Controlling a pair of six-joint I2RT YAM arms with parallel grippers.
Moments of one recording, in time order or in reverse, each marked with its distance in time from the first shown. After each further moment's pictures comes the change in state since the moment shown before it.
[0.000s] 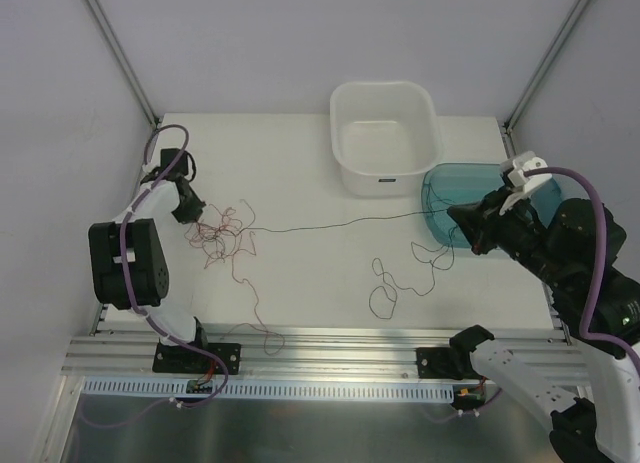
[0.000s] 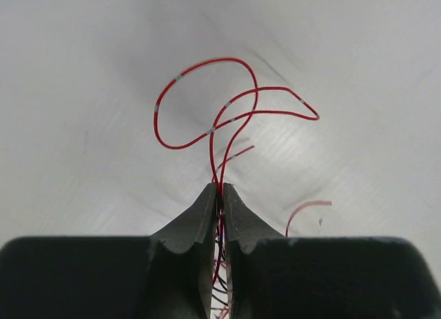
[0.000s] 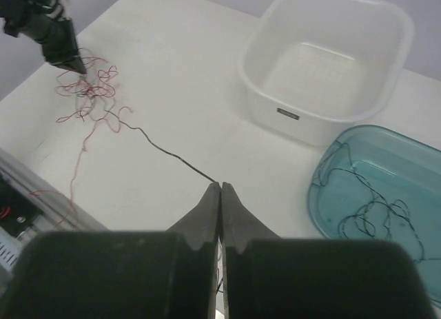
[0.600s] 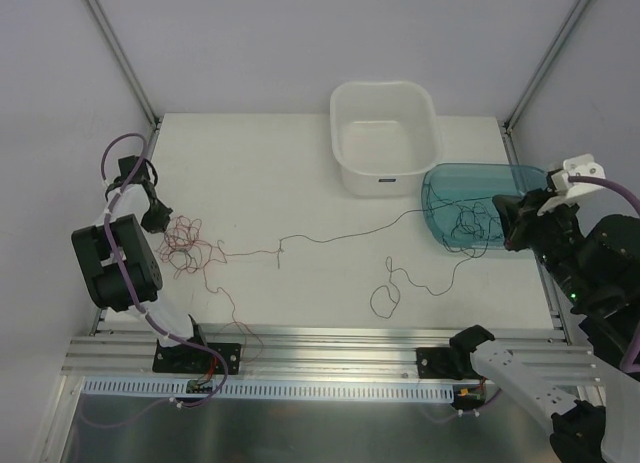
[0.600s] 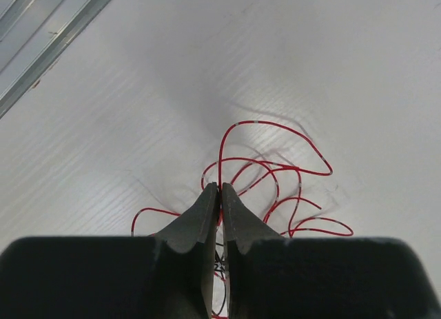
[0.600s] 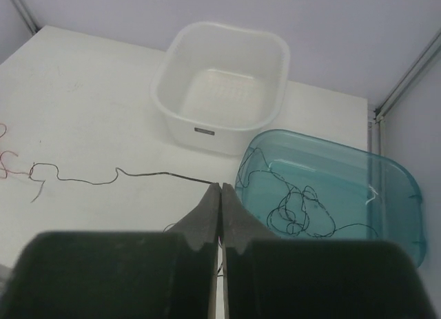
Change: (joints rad) left arm 0.278 0.014 0.013 -0.025 -0.002 0.060; right arm 0.000 -0.023 0.122 -0.061 0.317 -0.064
